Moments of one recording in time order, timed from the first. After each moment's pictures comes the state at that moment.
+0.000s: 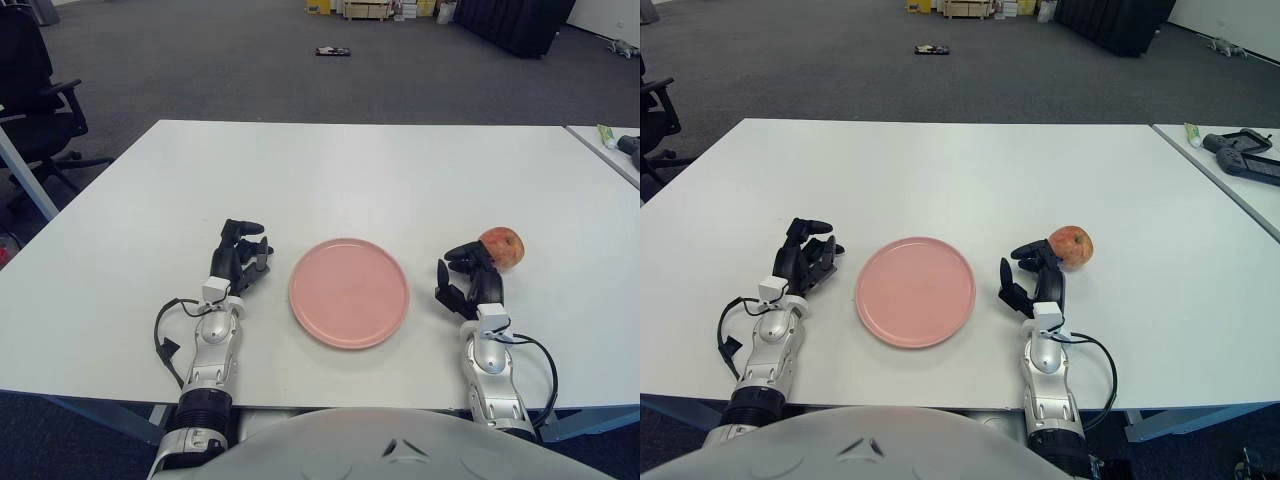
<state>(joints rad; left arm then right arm) 0.05 0.01 0.10 0.38 -0.01 -0.42 0.04 0.22 0.03 -0.06 0.18 -0.18 -0.41 -0.30</state>
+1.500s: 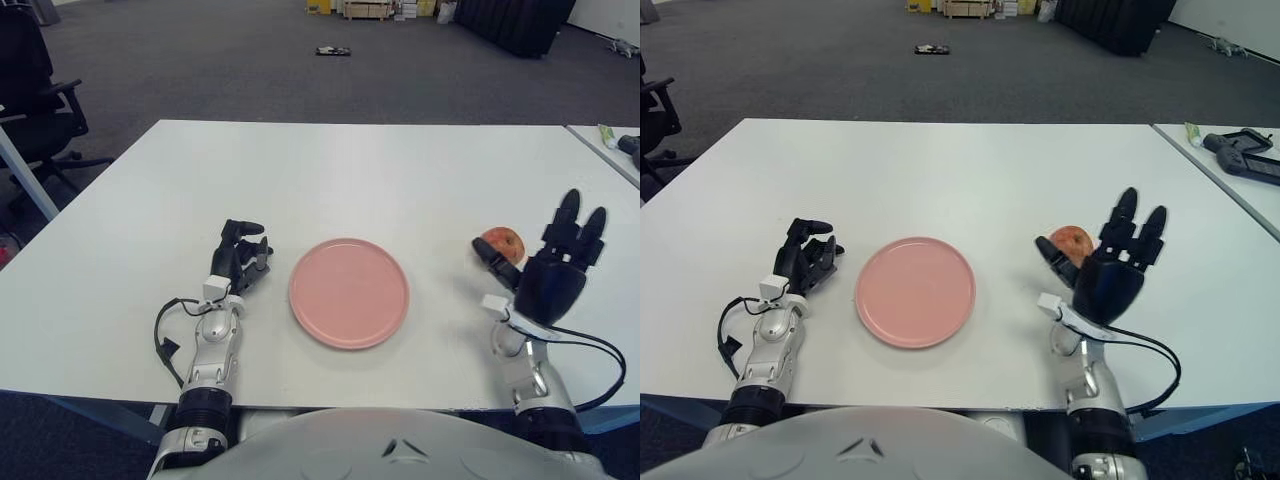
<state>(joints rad) 0.05 0.01 0.10 0.37 0.00 -0.40 0.04 0.11 -0.20 -0.11 0.23 -0.82 -0.31 -1.08</state>
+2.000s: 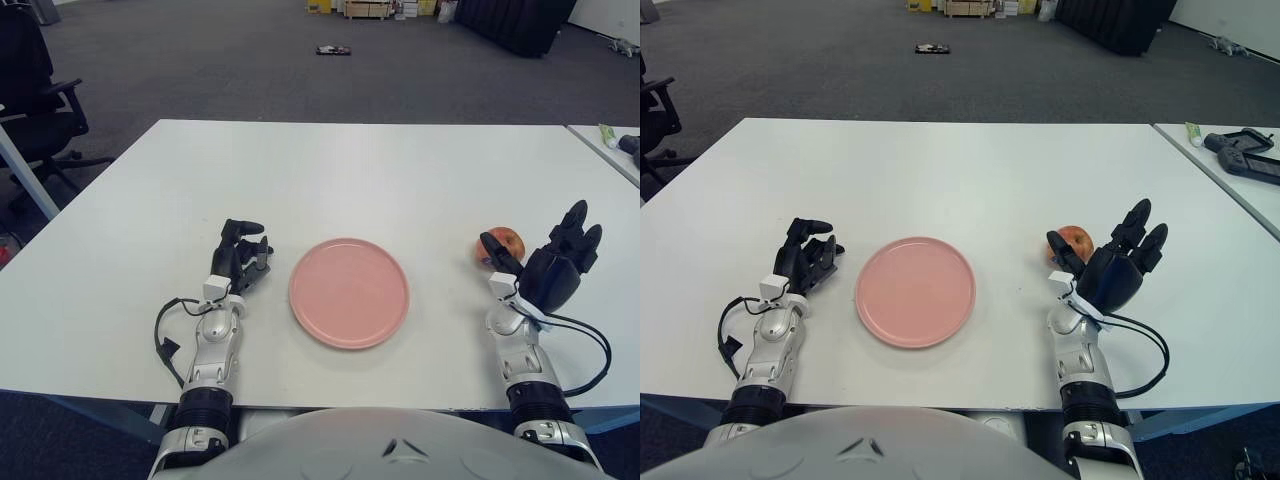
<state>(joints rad) 0.05 0.01 0.10 0.37 0.00 -0.40 0.05 0.00 -0.14 -0.15 0.33 -0.54 -0.15 -0.91</state>
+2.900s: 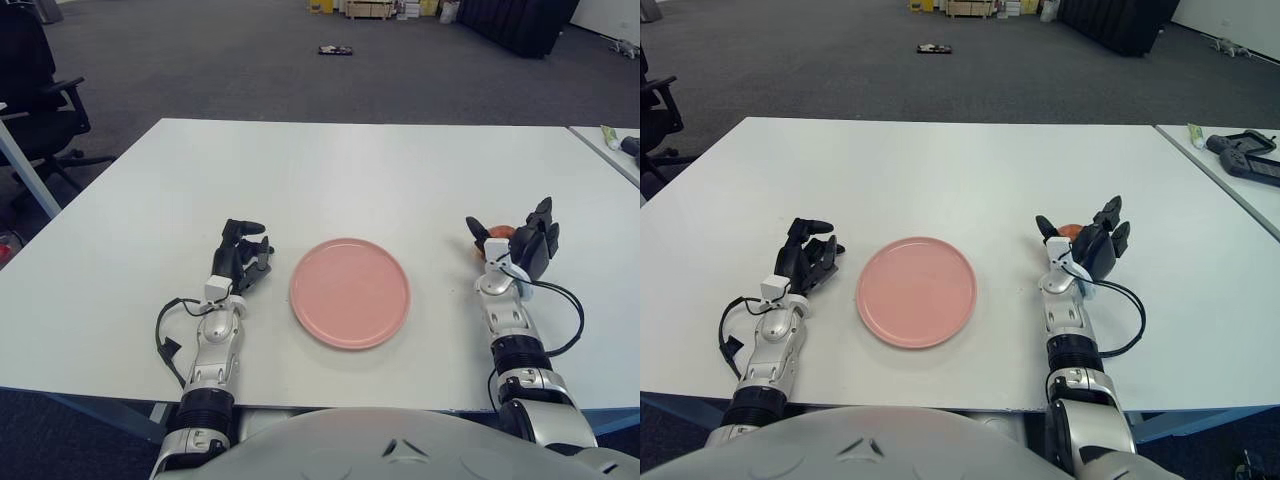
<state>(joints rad) 0.06 0.00 0.10 0.36 0.00 -0.39 0.05 -0.23 -0.15 -0.16 0.57 -0.38 -0.02 -0.72</state>
